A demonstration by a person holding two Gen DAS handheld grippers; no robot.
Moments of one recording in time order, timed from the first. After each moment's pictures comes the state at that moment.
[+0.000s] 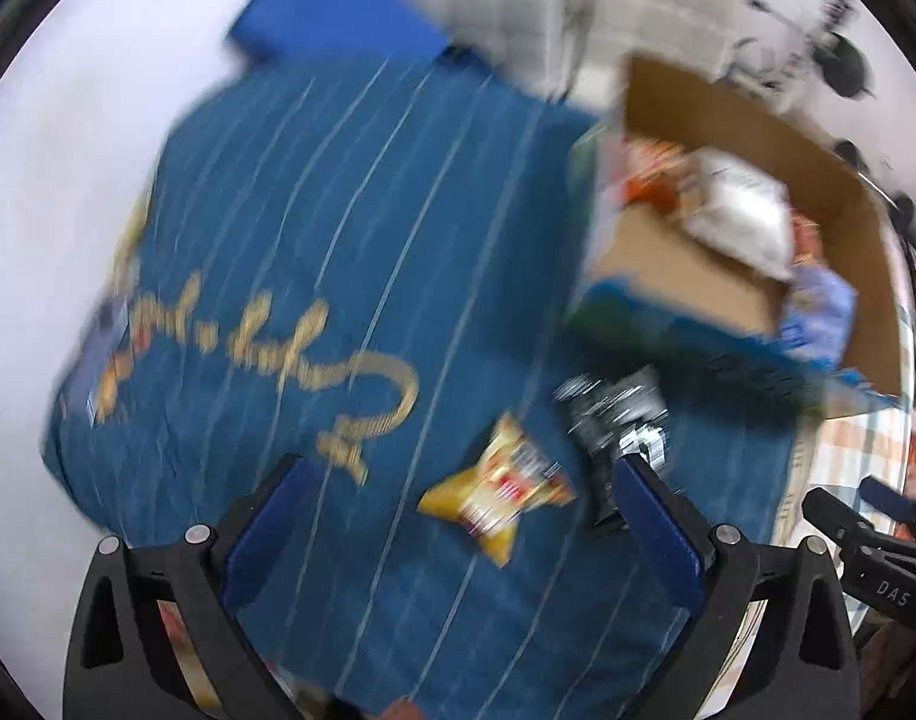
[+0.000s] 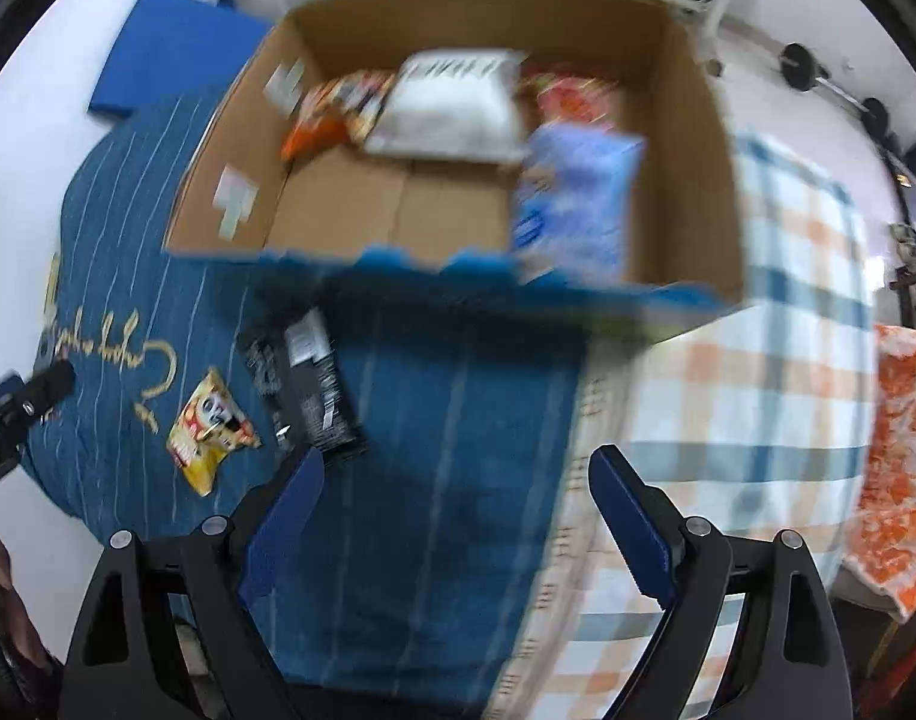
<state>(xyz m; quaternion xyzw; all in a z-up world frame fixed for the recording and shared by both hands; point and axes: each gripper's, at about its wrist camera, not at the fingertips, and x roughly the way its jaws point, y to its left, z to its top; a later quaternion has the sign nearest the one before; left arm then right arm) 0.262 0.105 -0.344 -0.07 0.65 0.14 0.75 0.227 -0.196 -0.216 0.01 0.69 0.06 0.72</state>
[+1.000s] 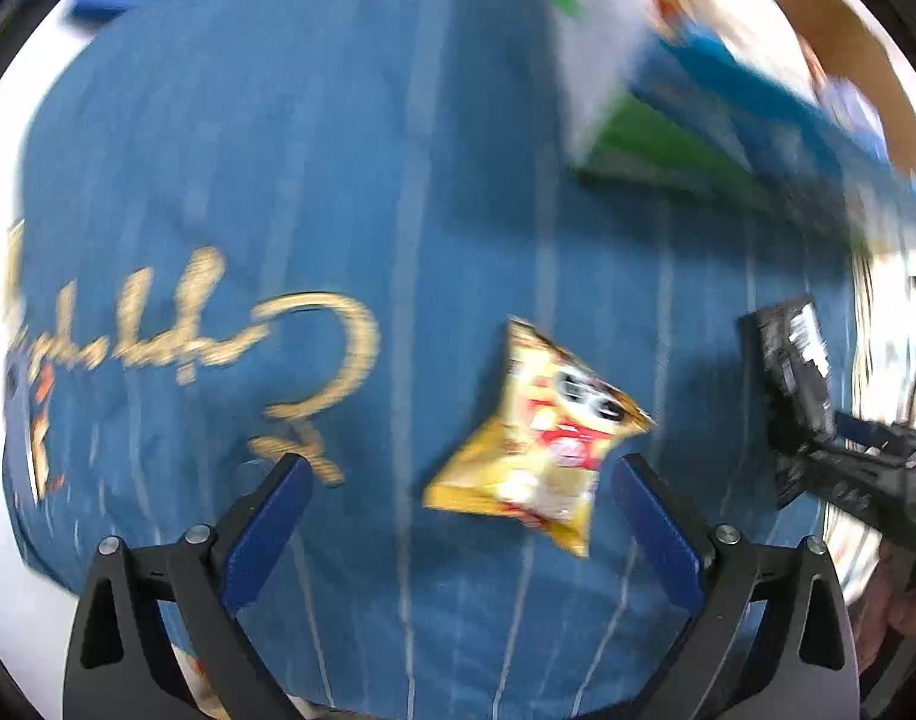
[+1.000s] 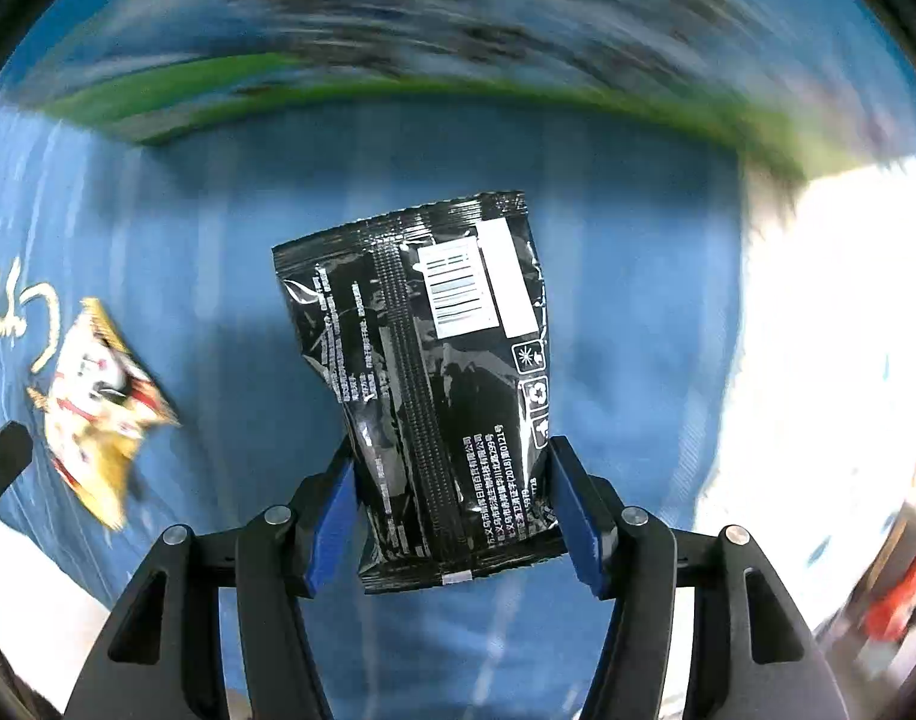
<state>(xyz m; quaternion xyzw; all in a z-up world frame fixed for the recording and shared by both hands) 0.286 0.083 -0.451 0.02 0.74 -0.01 0.67 0.202 -0.132 -0.358 0.00 0.78 -0.01 0.63</state>
